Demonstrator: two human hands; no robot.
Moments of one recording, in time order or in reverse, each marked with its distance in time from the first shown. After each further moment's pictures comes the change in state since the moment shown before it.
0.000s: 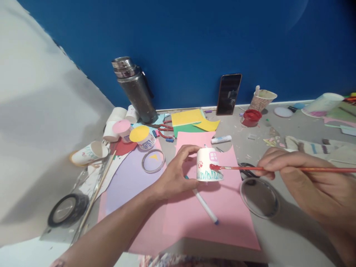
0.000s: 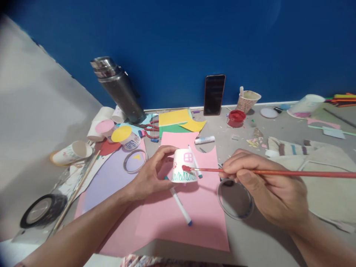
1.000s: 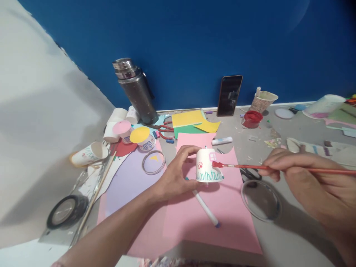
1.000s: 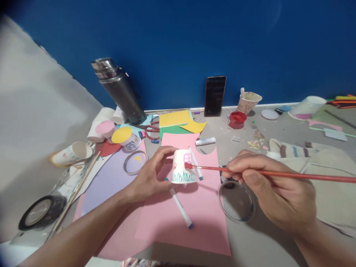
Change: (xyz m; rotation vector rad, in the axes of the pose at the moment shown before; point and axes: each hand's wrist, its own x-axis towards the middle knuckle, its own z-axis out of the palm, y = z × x) left_hand 0.000 -0.001 0.001 -0.023 0.019 0.025; right_hand -0.002 0.001 -0.001 -0.067 0.090 0.051
